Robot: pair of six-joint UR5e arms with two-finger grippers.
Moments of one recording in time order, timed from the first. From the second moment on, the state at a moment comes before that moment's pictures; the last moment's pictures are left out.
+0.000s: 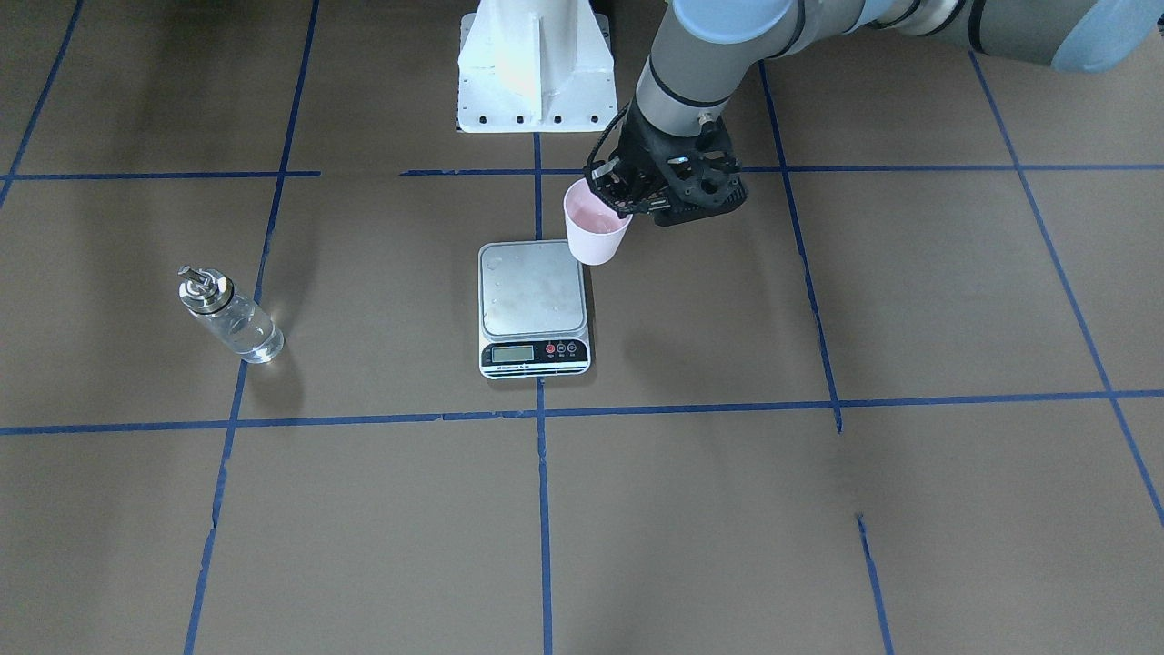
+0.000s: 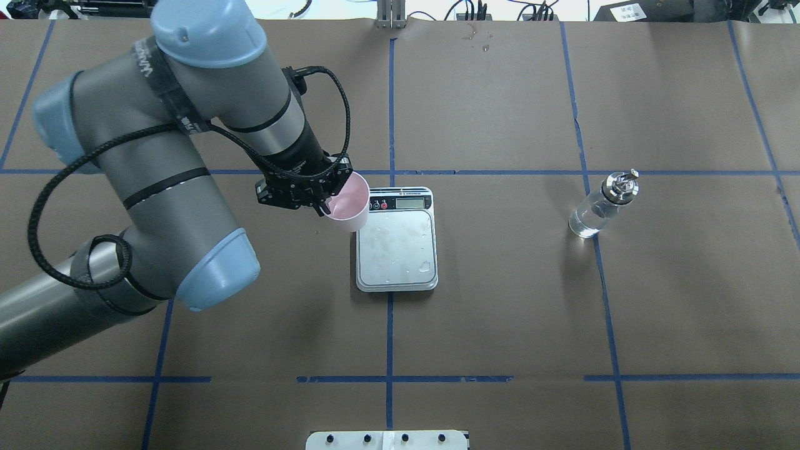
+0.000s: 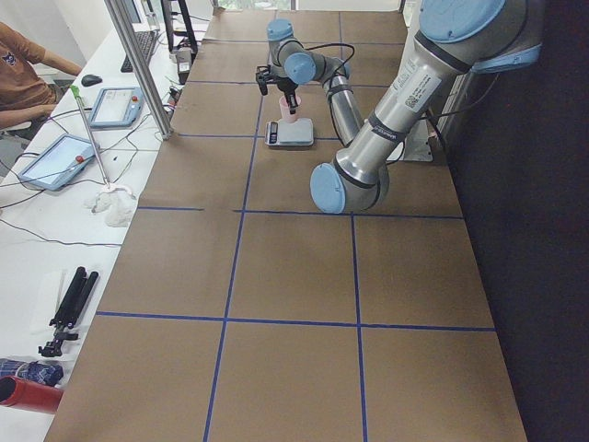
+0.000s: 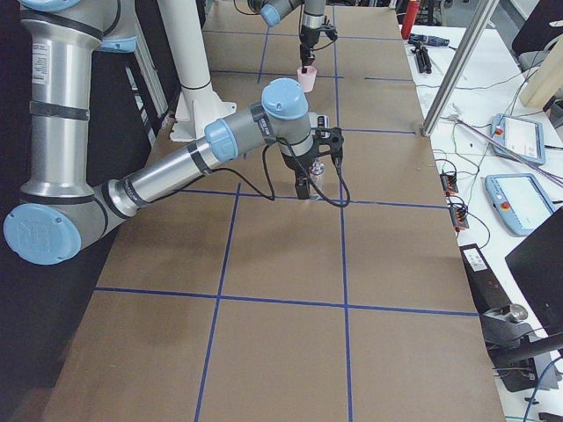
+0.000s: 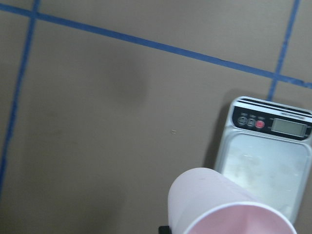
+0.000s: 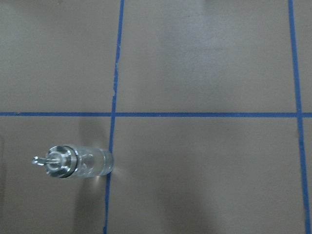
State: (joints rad) left arm -0.69 -2.34 -1.81 -1.37 -2.19 -1.43; right arm 1.45 -1.68 2.24 -1.65 2.46 0.43
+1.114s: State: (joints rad) left arm -0.56 -2.41 -1.60 -1.57 -2.09 -1.59; right arm 1.22 -1.62 2.42 -1.65 2.37 0.84
